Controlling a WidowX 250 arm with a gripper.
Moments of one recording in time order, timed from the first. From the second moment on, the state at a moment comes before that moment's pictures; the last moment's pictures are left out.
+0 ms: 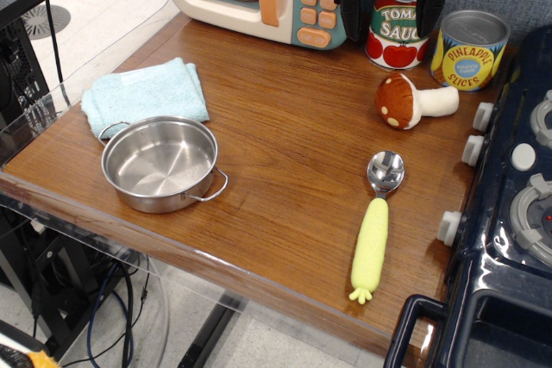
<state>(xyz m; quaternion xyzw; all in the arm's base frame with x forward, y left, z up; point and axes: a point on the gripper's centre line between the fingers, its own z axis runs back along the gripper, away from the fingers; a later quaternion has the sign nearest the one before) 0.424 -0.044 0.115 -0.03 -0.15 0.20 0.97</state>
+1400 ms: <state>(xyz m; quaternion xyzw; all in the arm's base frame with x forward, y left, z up) 0.368 0.116 0.093 -0.06 -0.15 0.39 0.91</state>
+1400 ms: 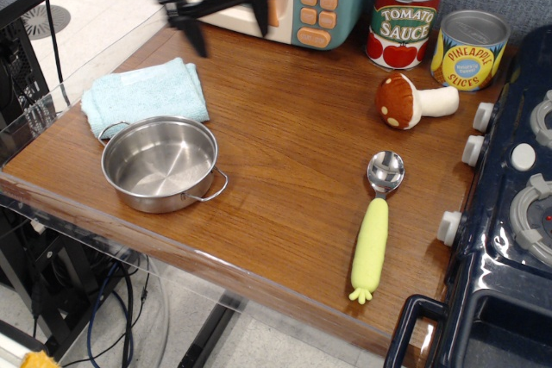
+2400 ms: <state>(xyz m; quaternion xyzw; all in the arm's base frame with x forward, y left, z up) 0.329 0.204 0.035 0.09 -0.09 0.48 0.87</state>
